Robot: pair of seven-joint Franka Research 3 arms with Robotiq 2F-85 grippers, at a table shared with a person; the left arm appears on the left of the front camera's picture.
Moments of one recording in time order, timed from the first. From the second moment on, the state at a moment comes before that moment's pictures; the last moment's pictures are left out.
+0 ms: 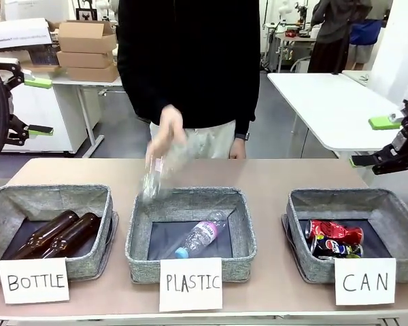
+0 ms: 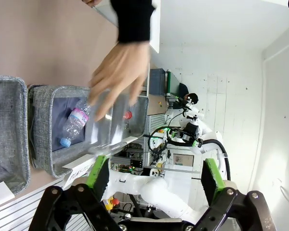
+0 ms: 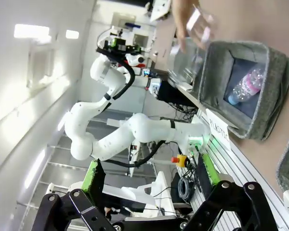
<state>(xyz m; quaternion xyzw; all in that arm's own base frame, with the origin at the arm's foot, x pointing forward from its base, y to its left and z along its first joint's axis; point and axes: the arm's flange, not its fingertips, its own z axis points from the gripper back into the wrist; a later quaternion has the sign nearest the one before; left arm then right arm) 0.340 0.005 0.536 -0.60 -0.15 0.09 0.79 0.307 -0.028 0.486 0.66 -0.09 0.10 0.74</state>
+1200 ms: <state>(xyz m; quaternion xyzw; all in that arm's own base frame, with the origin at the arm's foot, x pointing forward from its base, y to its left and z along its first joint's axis) 0.340 0.005 0.536 -0.60 -0.15 0.09 0.79 0.307 -0.028 0.486 0.66 -0.09 0.10 0.74</state>
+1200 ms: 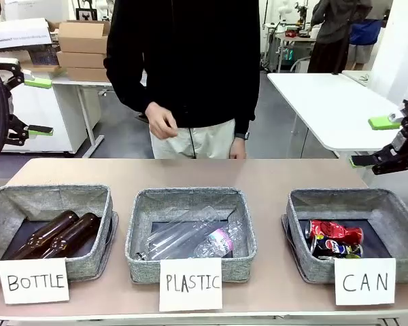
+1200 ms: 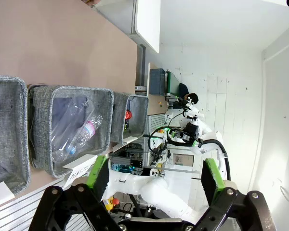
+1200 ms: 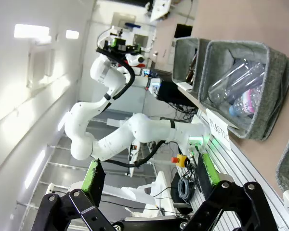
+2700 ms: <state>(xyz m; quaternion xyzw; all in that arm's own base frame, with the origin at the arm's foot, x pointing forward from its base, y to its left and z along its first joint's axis) 0.340 0.005 0.536 -0.60 -0.15 0.09 0.79 0.307 -0.028 0.486 0.66 -0.09 0.10 0.74</state>
